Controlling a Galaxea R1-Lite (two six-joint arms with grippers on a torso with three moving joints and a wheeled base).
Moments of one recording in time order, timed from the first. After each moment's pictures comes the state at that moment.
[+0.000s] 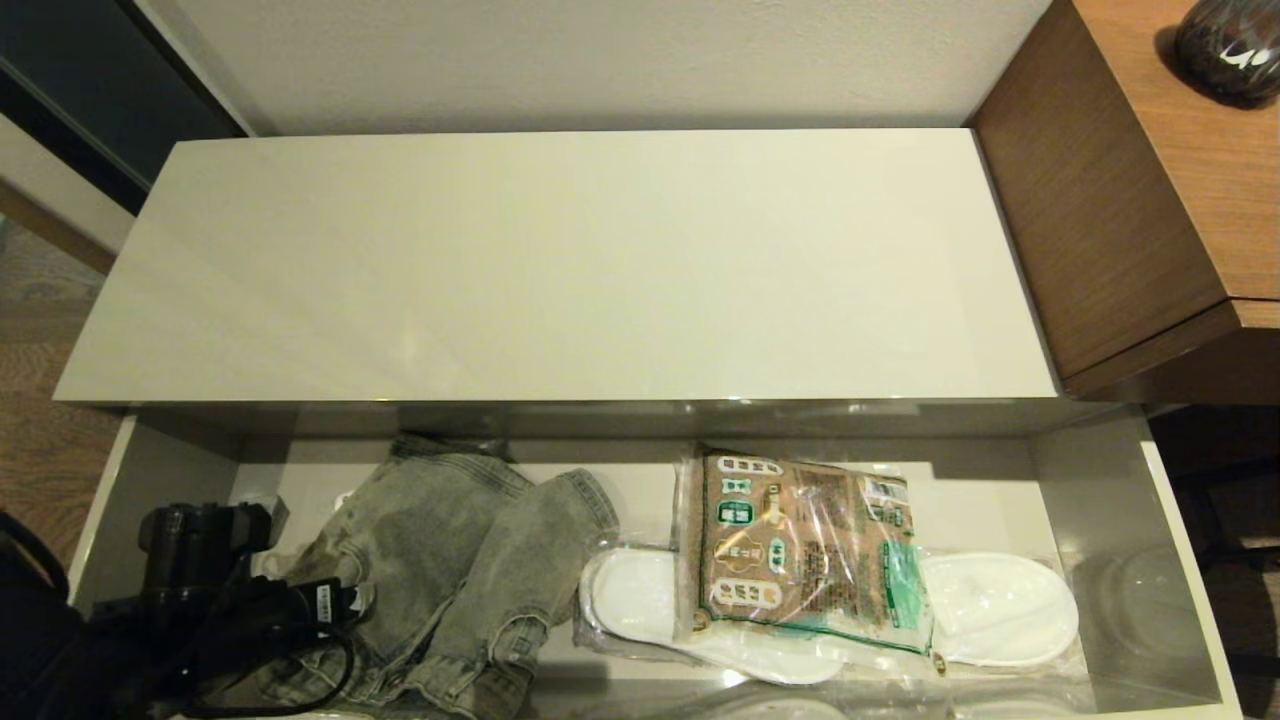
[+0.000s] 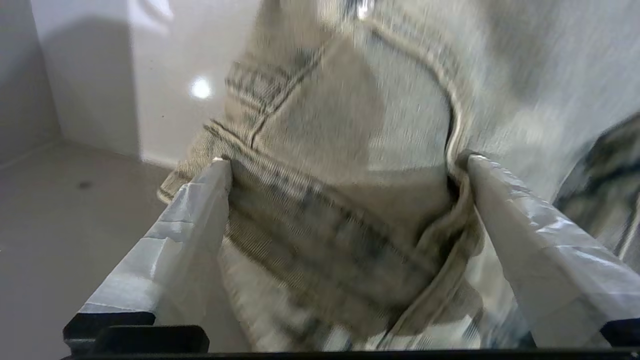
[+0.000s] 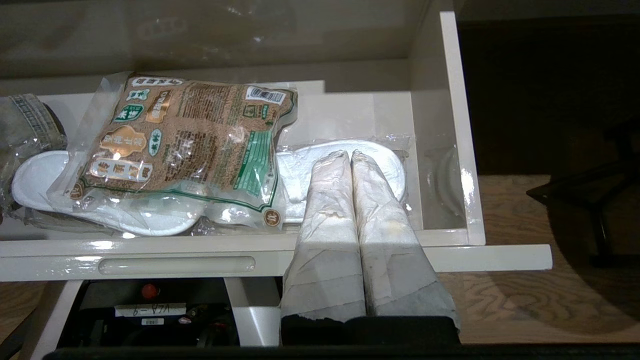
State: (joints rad) left arm 0.01 1.85 -0.29 -0.82 0.14 -0.17; right arm -0.01 0.00 0.00 0.00 0.00 0.01
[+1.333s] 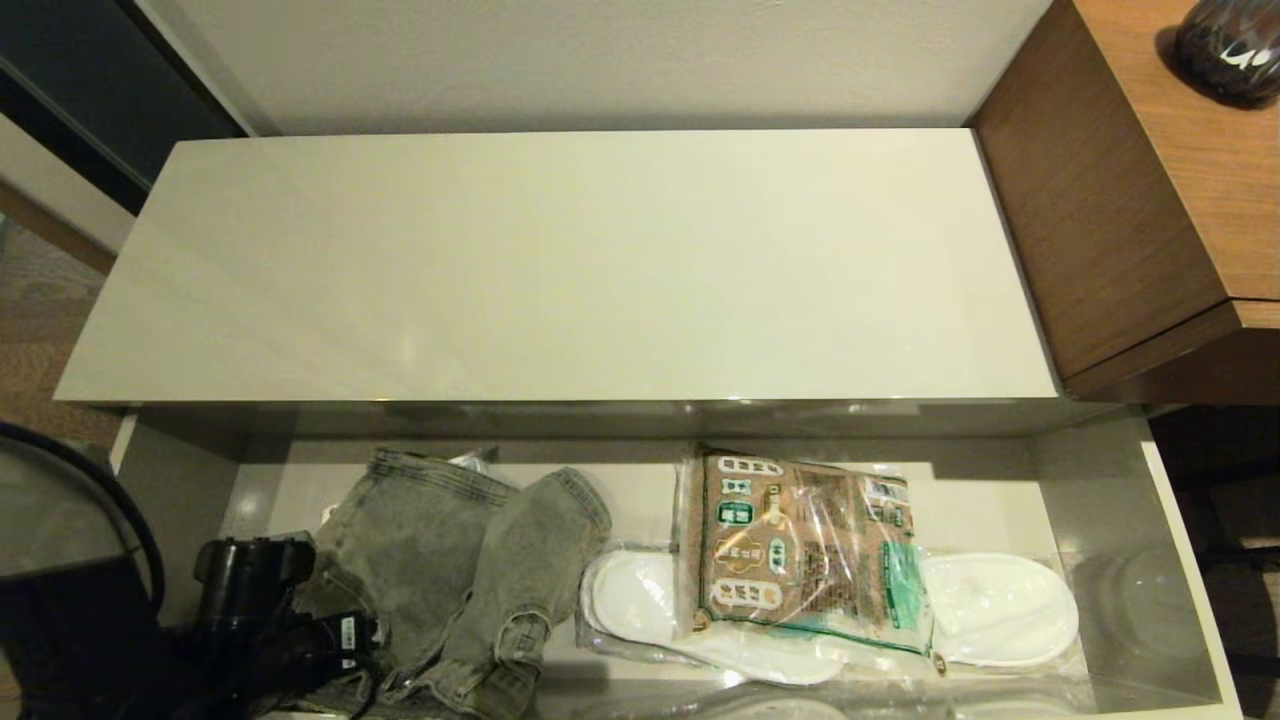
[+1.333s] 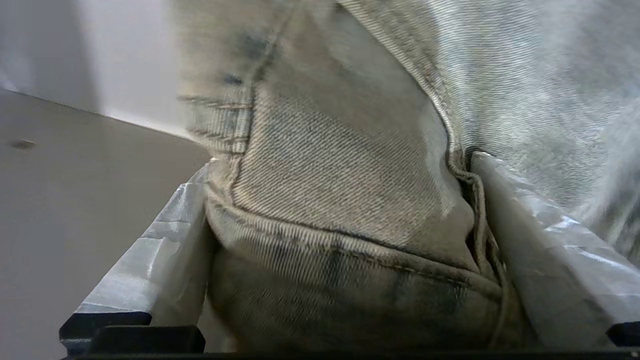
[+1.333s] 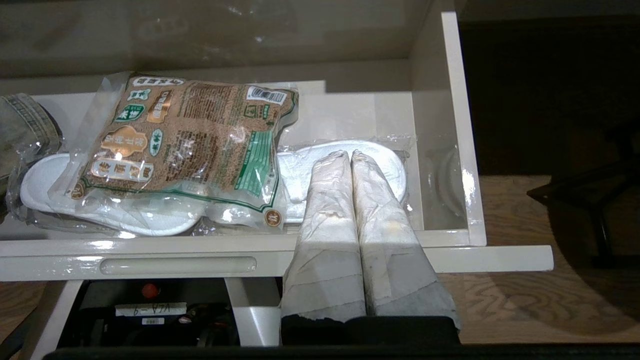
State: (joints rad) left arm -0.04 2.05 -0.23 -0.96 0.19 -0.20; right arm -0.01 0.00 0.00 0.00 0.00 0.01
